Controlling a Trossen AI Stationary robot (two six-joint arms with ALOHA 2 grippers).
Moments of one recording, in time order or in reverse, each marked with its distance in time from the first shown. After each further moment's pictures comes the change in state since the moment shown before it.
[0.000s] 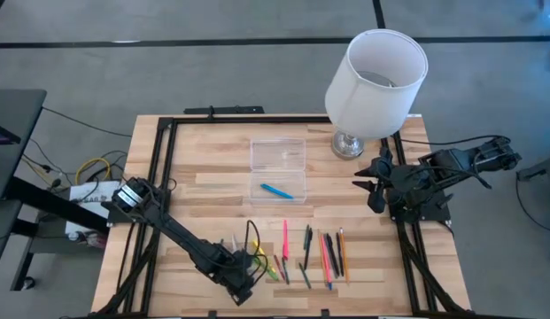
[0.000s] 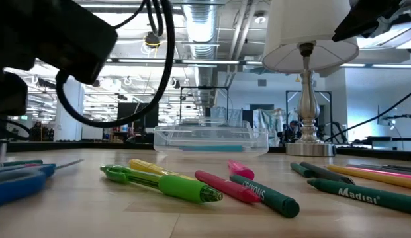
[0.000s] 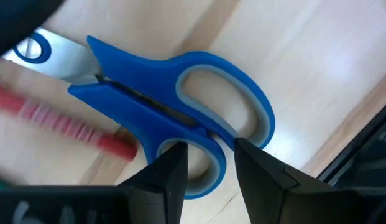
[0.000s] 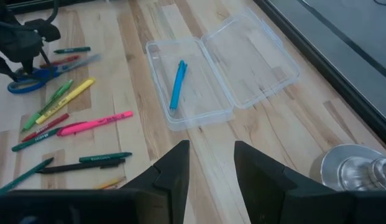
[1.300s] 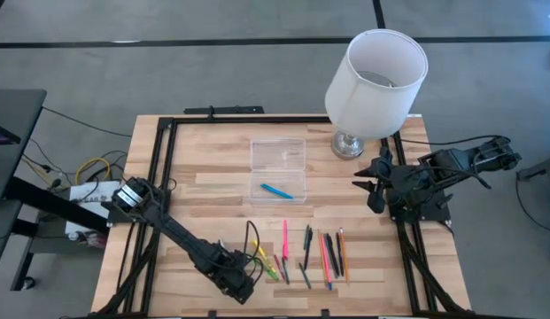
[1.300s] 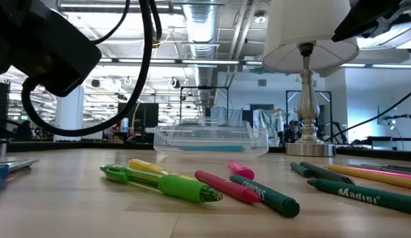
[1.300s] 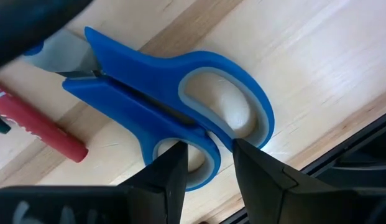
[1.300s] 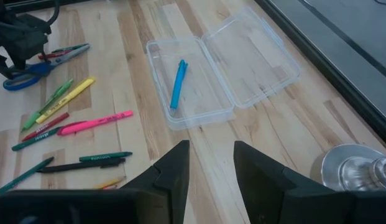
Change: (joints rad) left arm -0.001 -0.034 -0.010 0.076 0.060 -0.270; right arm 0.000 0.003 0.000 0.001 -0.002 0.000
